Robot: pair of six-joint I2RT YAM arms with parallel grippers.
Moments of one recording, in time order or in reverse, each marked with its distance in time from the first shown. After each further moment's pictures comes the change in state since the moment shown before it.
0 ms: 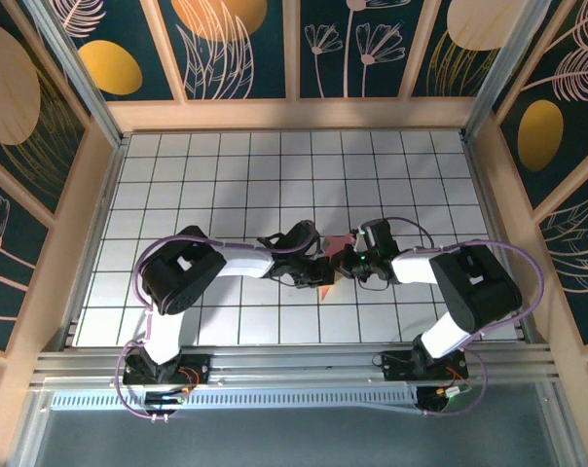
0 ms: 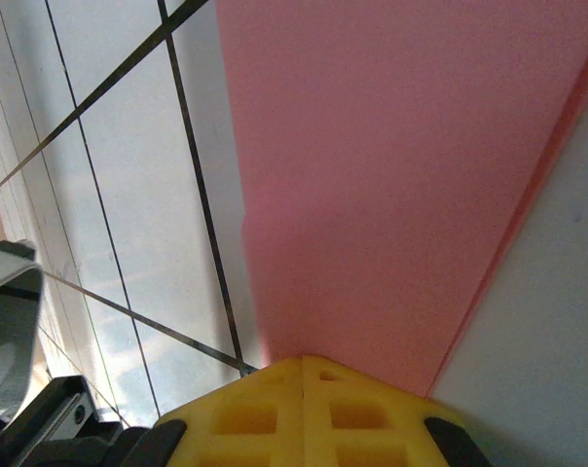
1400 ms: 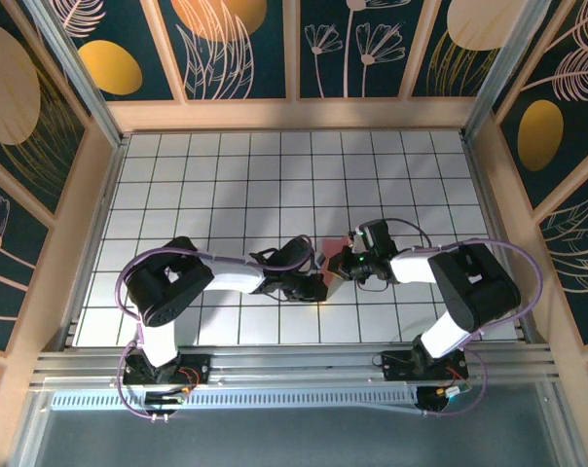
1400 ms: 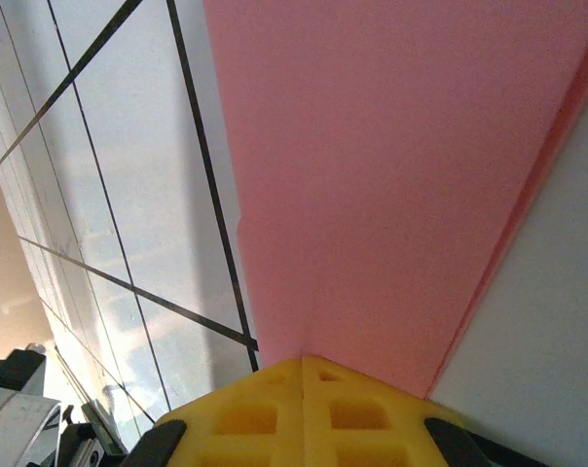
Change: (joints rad) left arm -0.072 -0.124 -0.168 0.025 -0.052 0.055; right arm 0.009 0.010 0.007 -0.023 -0.039 0.000
